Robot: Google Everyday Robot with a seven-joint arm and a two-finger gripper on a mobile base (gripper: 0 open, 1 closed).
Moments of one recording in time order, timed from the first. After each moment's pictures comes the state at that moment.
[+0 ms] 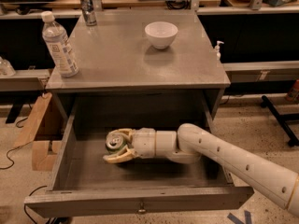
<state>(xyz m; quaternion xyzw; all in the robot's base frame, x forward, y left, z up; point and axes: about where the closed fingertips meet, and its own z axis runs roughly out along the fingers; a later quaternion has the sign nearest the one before) 0.521 0.115 0.668 -0.53 0.49 0.41 0.55</state>
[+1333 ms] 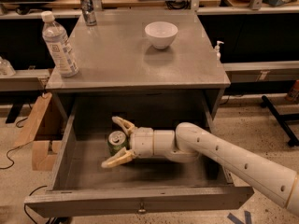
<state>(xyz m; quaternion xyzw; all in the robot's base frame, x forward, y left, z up) 0.517 0.123 0.672 -0.54 0.49 0.42 0.55</state>
